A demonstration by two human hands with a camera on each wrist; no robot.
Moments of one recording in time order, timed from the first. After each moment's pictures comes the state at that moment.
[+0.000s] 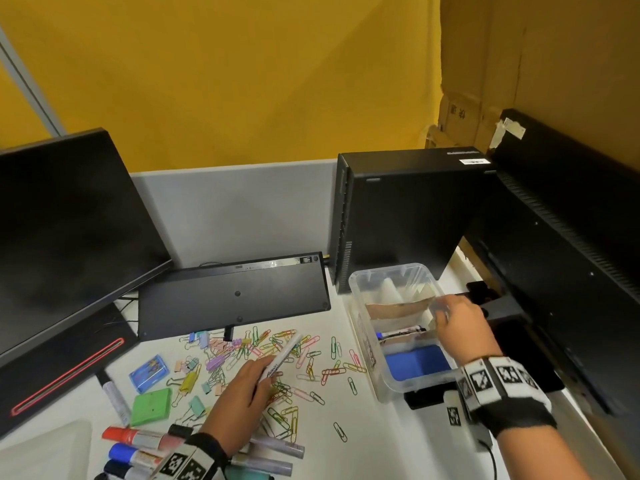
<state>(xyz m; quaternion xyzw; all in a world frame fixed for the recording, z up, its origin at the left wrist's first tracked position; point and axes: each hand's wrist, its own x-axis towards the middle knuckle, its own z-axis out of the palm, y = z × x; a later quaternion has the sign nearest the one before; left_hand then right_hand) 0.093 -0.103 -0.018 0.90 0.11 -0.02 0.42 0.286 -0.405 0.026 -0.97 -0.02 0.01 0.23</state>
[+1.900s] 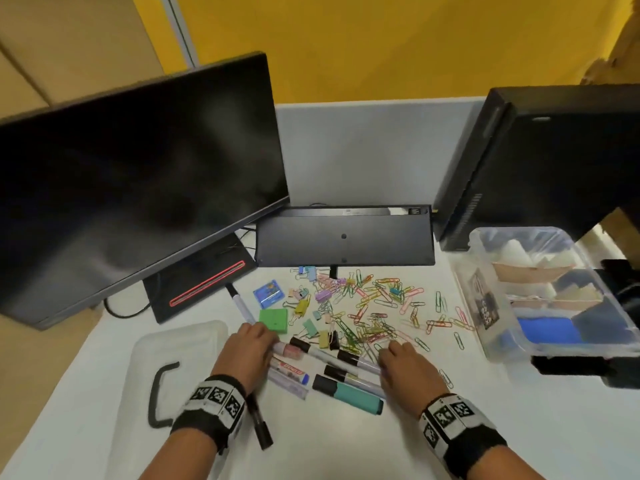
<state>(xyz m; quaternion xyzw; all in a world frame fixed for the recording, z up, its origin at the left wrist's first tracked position) -0.017 0.041 -0.062 0.98 0.17 -0.06 0.13 0.114 -0.224 -0.086 -0.90 -0.40 0.16 0.04</state>
